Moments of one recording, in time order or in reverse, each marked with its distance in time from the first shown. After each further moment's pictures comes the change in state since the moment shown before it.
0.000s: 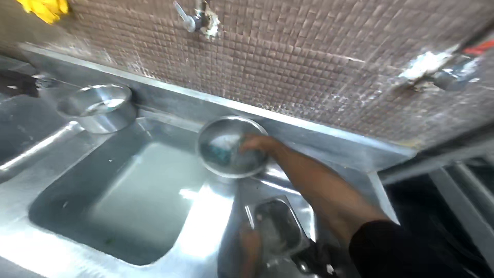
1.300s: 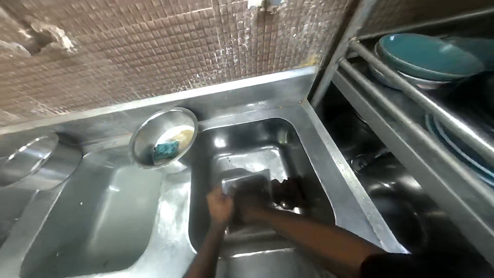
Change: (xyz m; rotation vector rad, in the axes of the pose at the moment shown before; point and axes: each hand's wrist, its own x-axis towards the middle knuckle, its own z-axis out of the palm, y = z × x) left_hand -0.048 0.013 0.008 0.420 -0.164 0.784; right_hand -0.223 0.177 0.228 0.208 0.000 -0.056
